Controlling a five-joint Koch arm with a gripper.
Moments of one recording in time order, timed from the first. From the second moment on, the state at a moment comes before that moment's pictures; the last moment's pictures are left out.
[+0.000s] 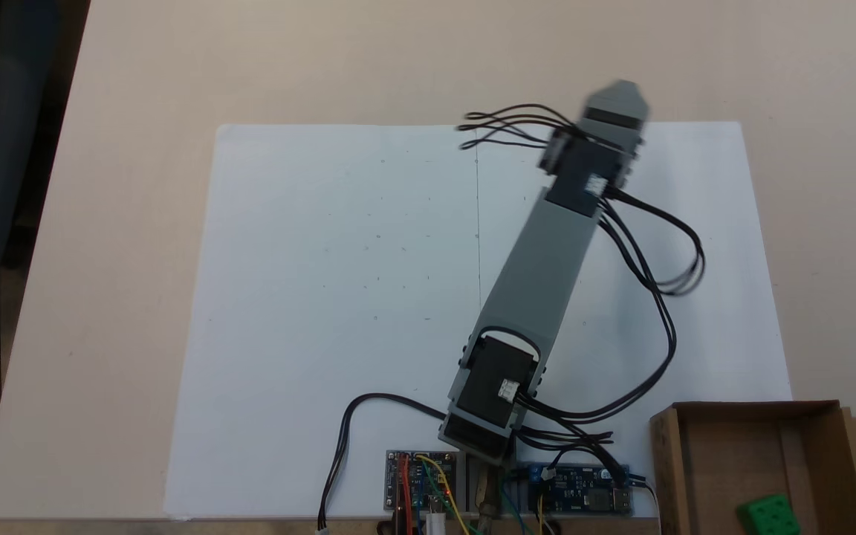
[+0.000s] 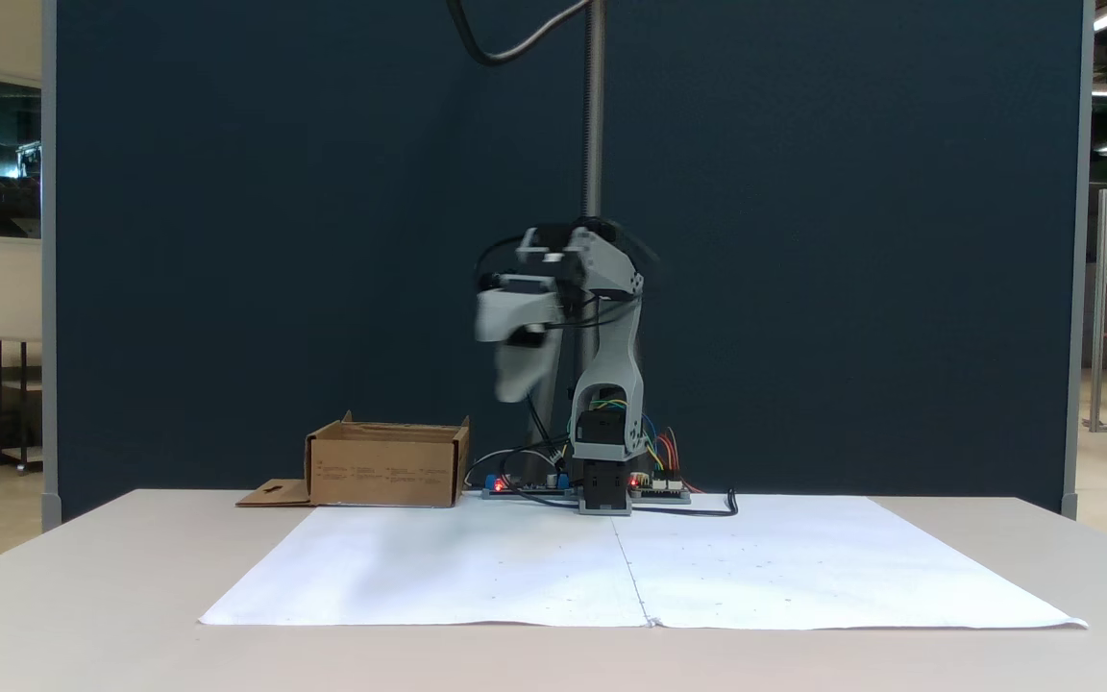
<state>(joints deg) 21.2 102.6 90.4 31.2 -7.5</state>
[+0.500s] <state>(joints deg) 0.1 113.6 121.5 8.0 -7.5</state>
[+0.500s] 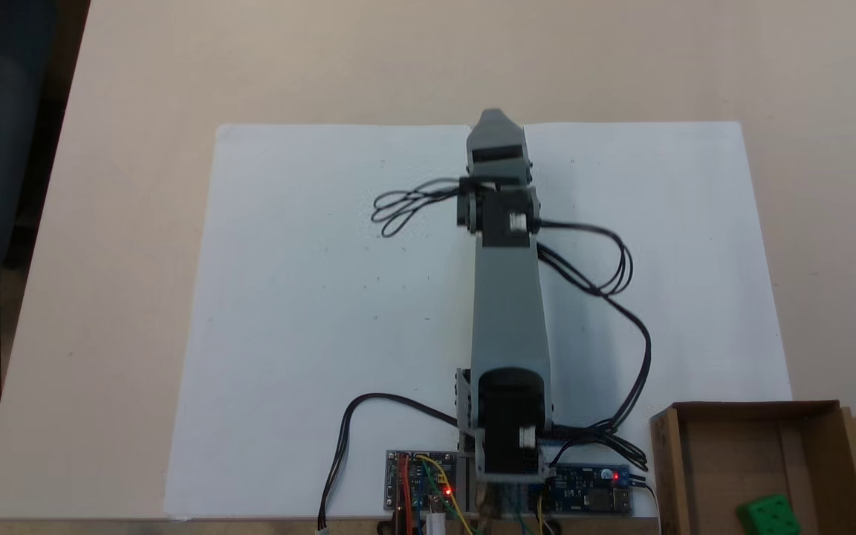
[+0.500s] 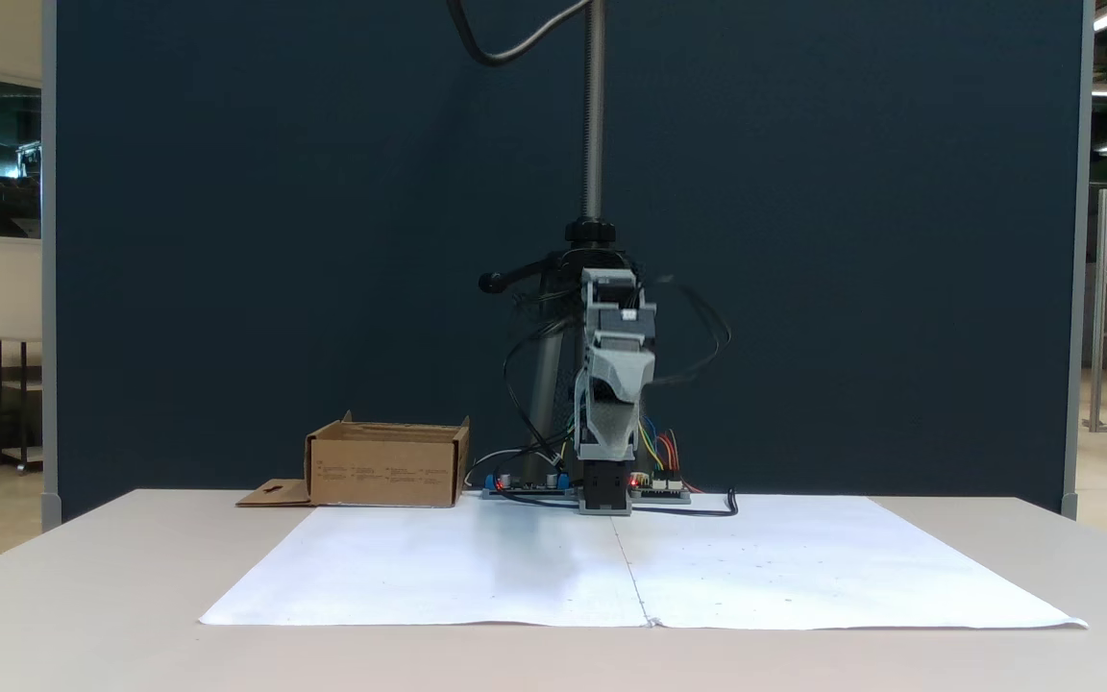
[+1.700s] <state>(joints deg) 0.4 129.2 170.4 -56.8 -2.1</state>
